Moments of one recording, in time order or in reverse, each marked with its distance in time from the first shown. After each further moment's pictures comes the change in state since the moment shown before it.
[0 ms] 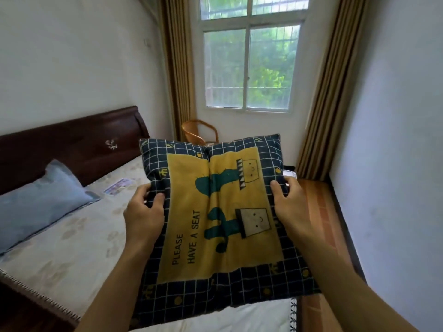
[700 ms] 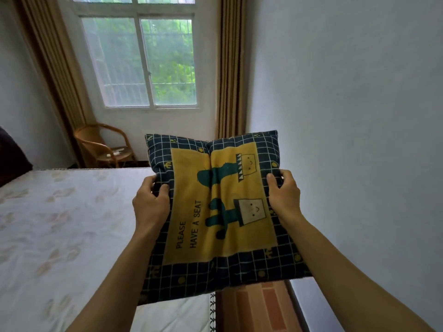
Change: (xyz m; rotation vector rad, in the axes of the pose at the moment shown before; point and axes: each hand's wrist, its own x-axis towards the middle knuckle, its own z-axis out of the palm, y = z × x) left_hand -0.081 0.103 0.310 -0.149 -0.392 0.087; right_hand 0.081 0.103 -0.266 -0.179 0.449 0.128
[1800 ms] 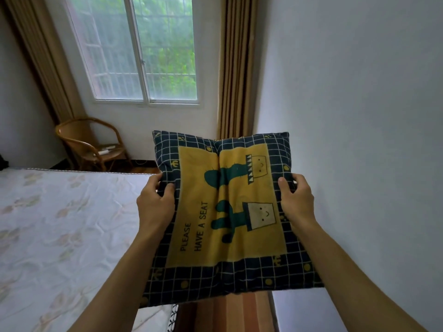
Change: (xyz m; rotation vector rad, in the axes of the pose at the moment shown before) left_hand 0.223 -0.008 0.355 0.017 0.046 -0.027; right_hand 0.419 0.128 0.037 0.054 -0.080 0.016
